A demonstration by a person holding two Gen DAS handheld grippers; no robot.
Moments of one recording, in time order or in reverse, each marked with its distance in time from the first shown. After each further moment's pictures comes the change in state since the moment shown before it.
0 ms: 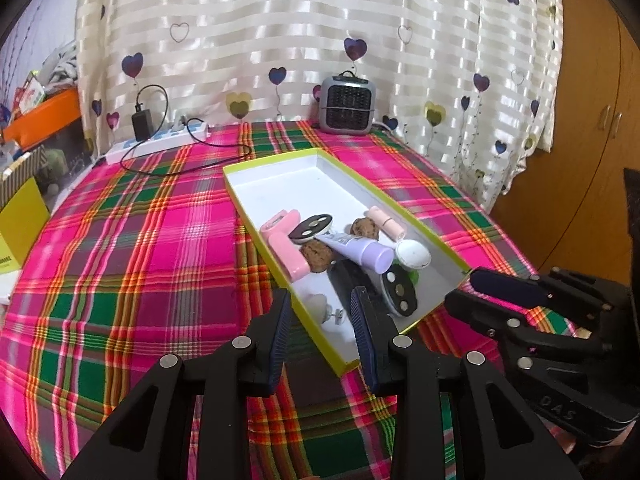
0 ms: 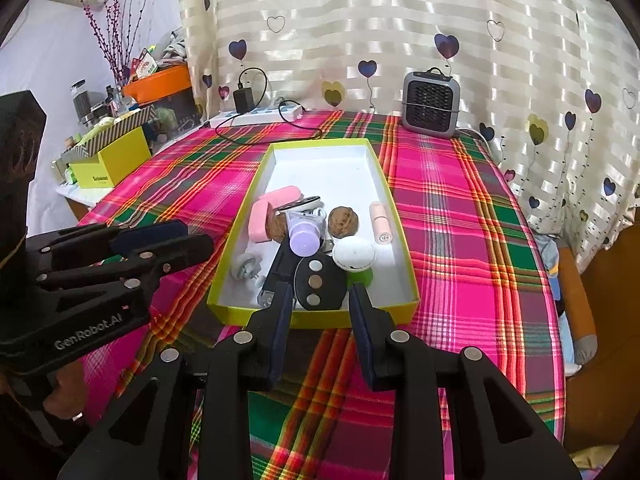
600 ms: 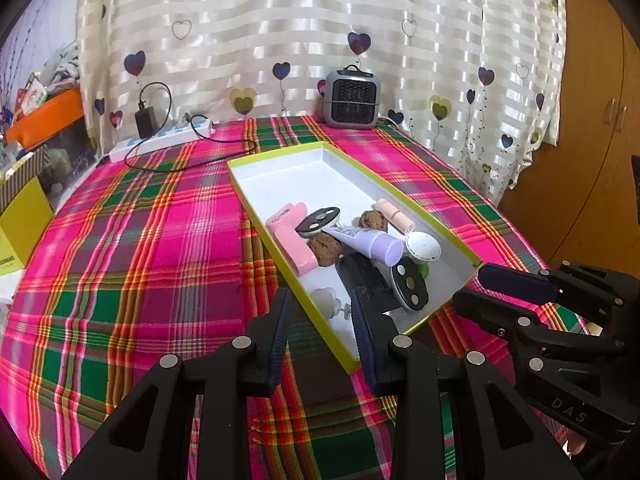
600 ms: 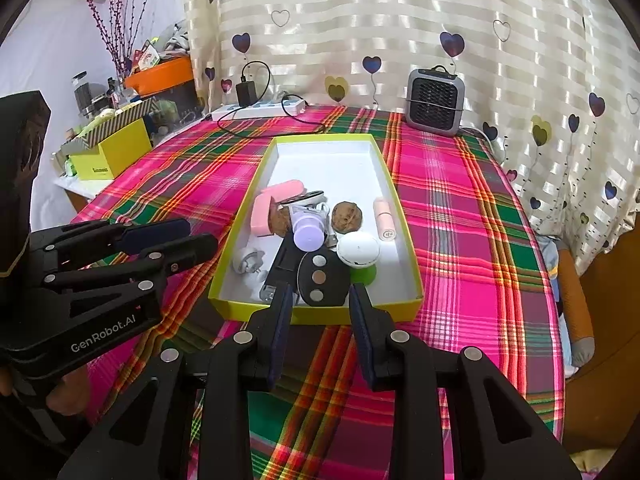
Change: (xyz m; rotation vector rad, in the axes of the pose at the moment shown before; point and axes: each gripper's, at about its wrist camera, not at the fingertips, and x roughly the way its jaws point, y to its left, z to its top) left arm 0.005 0.002 -0.003 0.007 0.014 0.020; right arm 0.002 0.006 0.000 -0.016 0.020 -0.005
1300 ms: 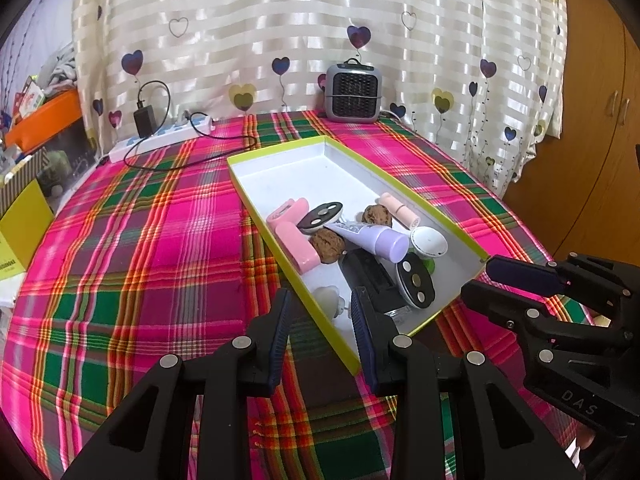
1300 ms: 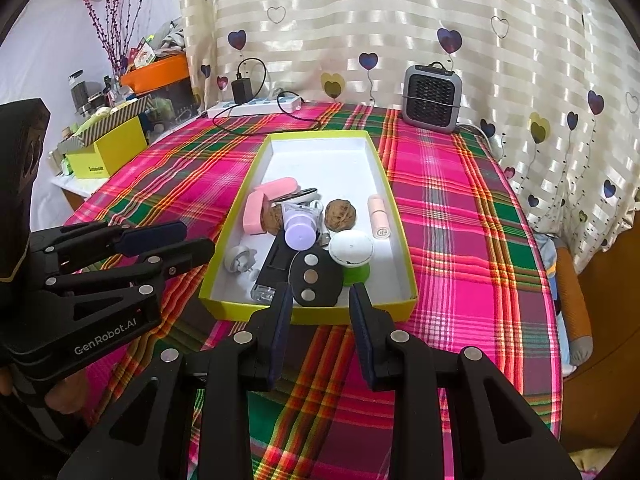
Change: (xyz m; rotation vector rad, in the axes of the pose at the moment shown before) left arm 0.006 0.000 0.001 0.011 0.014 0.014; right arm 0.004 -0.006 0.001 0.002 0.009 -0.009
